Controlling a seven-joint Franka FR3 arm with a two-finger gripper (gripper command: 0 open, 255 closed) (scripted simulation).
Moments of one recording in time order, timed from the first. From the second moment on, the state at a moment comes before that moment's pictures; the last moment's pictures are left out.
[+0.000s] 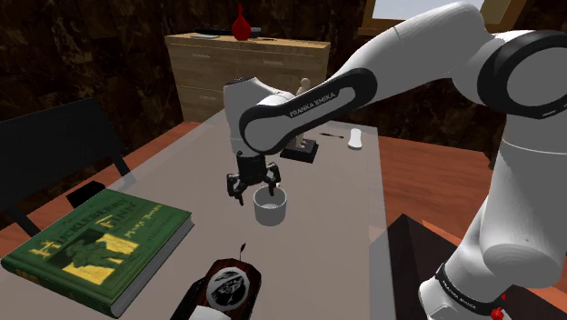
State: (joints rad) arm 0.19 0.25 0.38 -1.88 -0.07 2.01 0.87
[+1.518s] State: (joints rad) arm 0.20 0.31 0.37 -1.92 -0.09 2.10 0.89
